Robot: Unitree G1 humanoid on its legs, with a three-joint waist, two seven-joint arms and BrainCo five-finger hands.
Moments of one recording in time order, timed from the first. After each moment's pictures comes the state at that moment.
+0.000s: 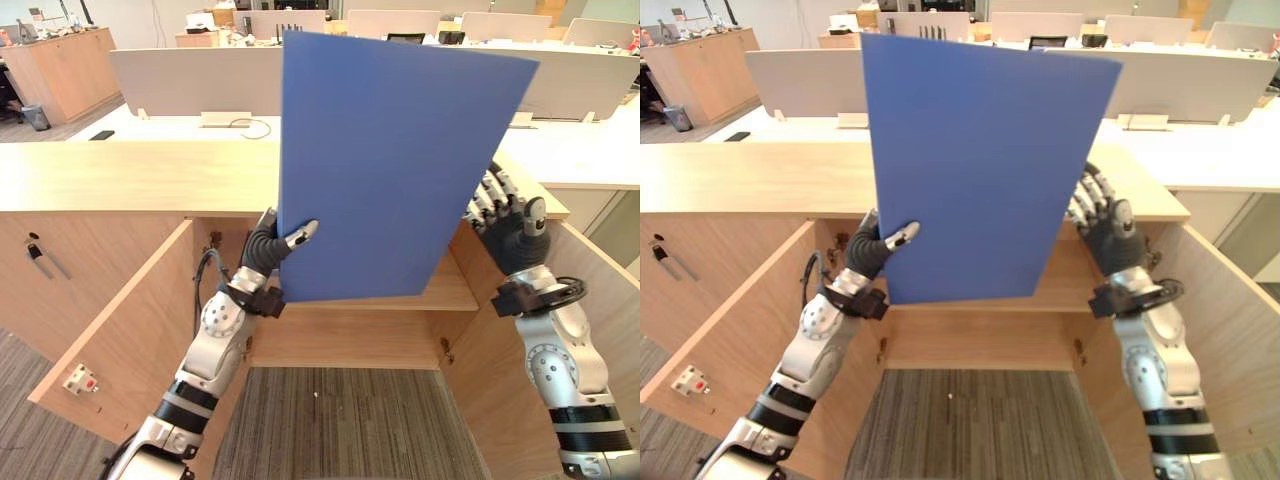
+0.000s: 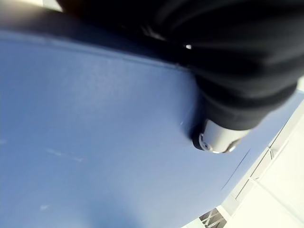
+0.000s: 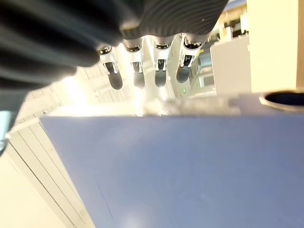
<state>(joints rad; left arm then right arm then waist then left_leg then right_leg) -0.30 0.30 -0.27 0.02 -0.43 -0.27 -0.11 -0.16 -0.56 -0.11 -0.10 0.76 -0.13 0.25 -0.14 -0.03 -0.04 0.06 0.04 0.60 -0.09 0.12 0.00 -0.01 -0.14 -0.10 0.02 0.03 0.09</state>
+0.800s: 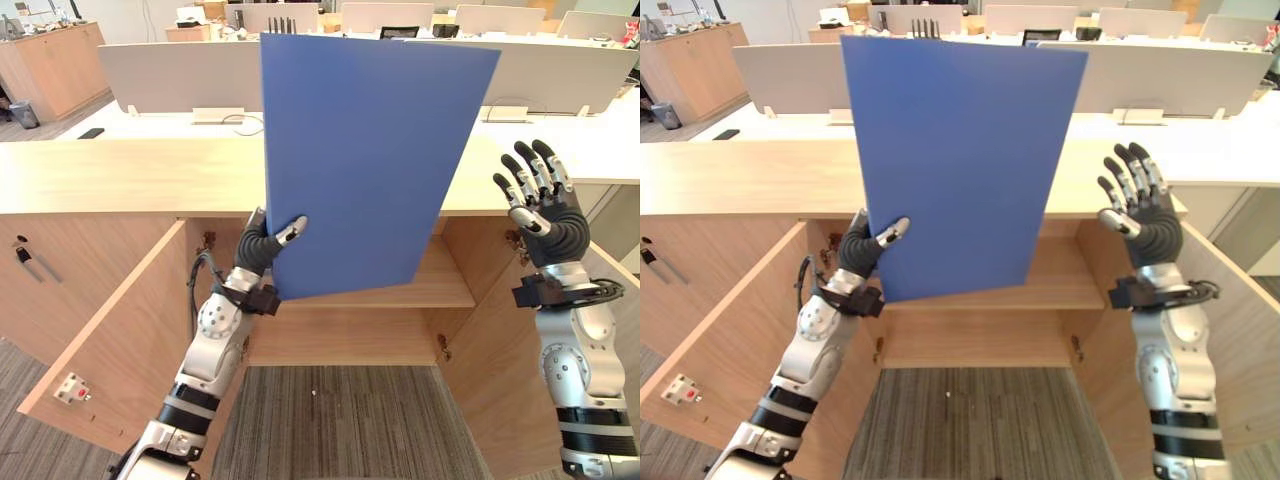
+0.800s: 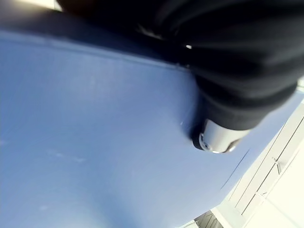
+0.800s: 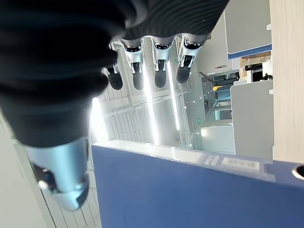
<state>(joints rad) -0.30 0.26 -0.24 0.03 -0.40 -0.26 -0.10 -0.17 -0.53 -0.19 -0.12 0.69 -0.16 0.20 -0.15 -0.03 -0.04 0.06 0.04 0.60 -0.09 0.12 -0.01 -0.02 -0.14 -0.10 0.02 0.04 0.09</state>
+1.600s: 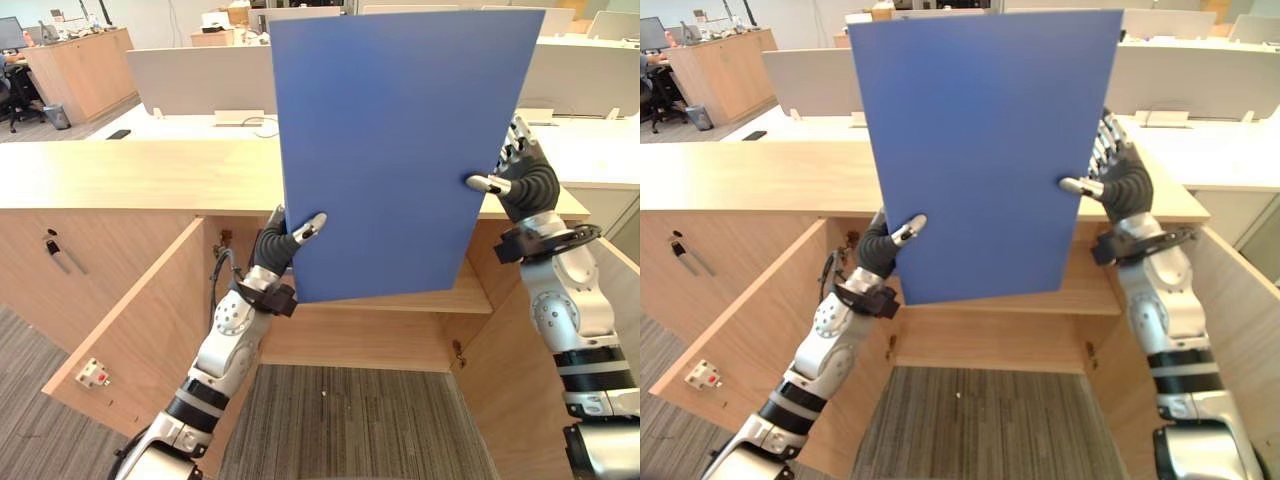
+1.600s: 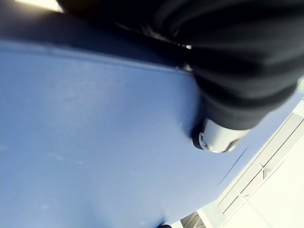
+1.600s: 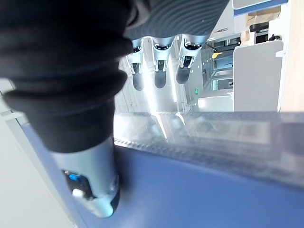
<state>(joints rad) -0.34 0.27 -0.36 0.01 -0.56 -0.26 -0.10 -0.47 -0.69 0.03 0.08 0.77 -0.16 0.20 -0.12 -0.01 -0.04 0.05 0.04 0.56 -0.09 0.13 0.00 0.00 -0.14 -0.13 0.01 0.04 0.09</state>
